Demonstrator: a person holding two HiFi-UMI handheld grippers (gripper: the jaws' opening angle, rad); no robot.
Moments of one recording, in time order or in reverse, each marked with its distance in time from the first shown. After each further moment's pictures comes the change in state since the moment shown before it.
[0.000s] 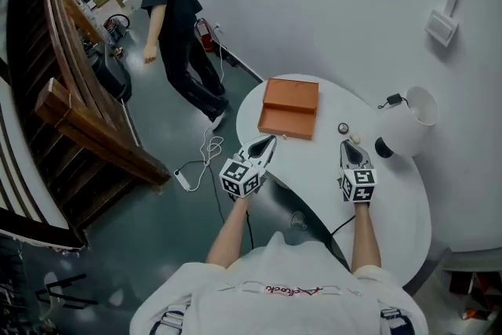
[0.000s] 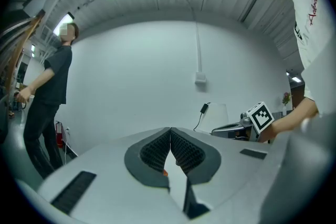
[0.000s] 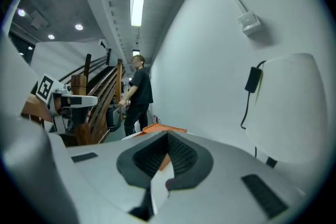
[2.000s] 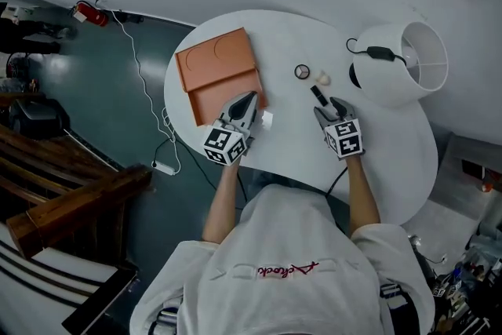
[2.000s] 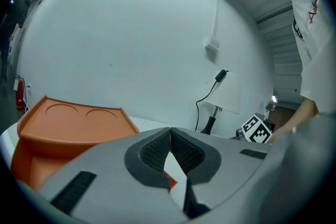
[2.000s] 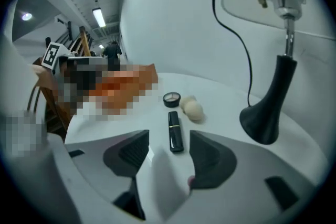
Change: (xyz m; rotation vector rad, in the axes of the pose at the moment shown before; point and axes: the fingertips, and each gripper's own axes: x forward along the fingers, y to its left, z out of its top) left arm 0.208 0.033 -0.138 -0.186 0.288 -0.308; right arm 0.073 -0.093 -0.201 0.214 0.516 -0.145
